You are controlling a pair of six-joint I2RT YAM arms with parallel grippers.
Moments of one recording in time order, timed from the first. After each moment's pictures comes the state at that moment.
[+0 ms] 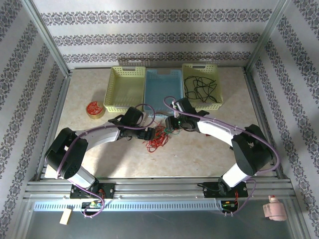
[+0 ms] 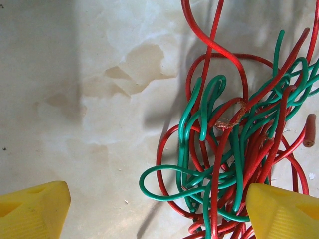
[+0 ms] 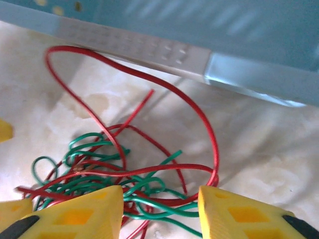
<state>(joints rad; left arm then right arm) -0.56 1.57 0.83 -0.27 0.18 -0.38 0.57 1.60 0.95 -0.32 -0.12 0.40</state>
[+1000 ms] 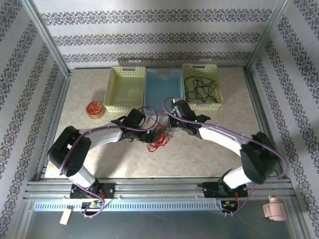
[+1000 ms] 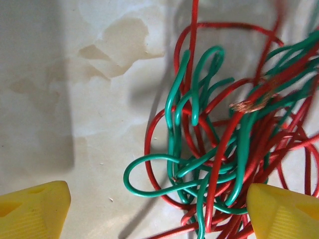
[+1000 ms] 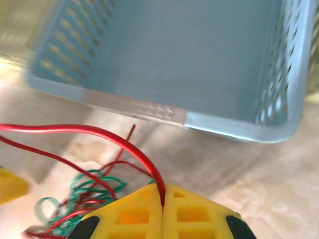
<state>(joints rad) -0.59 1.61 0.83 -0.27 0.19 -0.37 0.68 1.44 0.91 -0.24 0.15 0.45</state>
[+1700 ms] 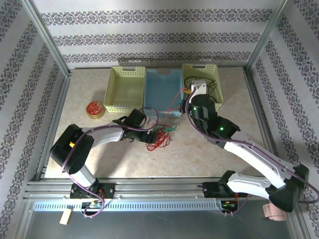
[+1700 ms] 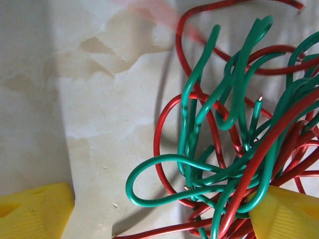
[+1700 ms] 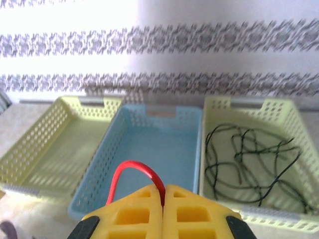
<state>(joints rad) -0.59 1.64 0.84 -0.27 0.19 -0.36 0.74 1.09 1.05 -0.25 0.54 0.28</state>
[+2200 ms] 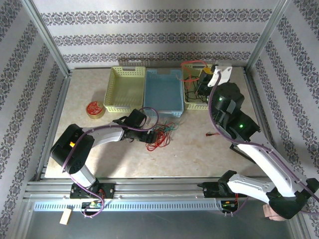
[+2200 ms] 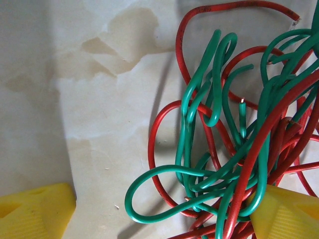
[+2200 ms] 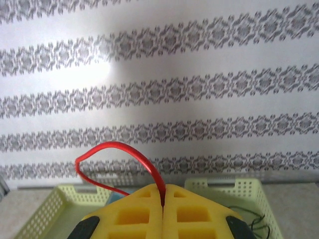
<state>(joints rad) -0.59 1.65 0.84 -0.27 0.18 -0.36 0.63 1.05 1.25 -0.17 0.53 0.15</state>
